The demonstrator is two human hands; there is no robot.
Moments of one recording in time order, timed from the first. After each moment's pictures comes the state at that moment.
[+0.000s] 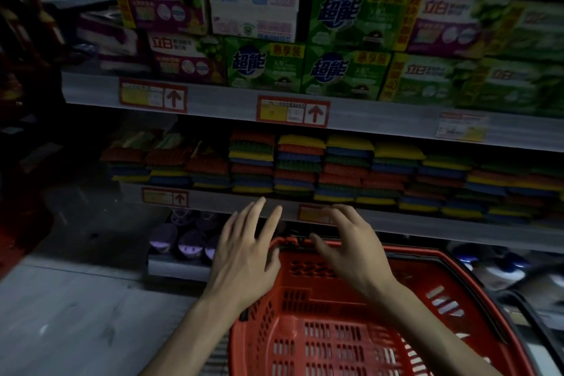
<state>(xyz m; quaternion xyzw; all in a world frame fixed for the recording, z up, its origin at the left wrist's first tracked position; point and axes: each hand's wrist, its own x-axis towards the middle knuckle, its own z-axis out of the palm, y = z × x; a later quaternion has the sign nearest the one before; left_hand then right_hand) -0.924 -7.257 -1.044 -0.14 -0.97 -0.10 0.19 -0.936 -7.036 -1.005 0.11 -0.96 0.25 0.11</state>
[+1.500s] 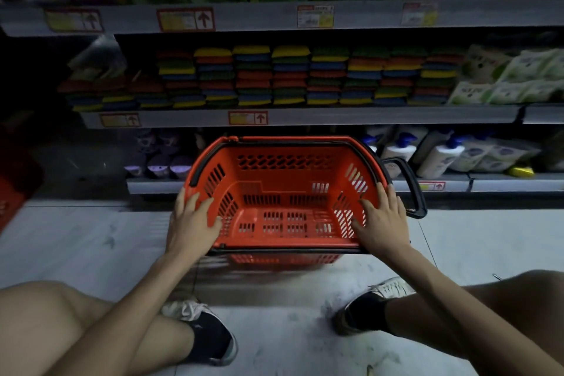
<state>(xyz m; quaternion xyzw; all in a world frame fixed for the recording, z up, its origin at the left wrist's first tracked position) -0.758 -7.209 -1.088 0.02 -0.99 -0.16 0.00 -0.719 -6.830 -1.070 -0.10 -0.99 0.06 -0.05</state>
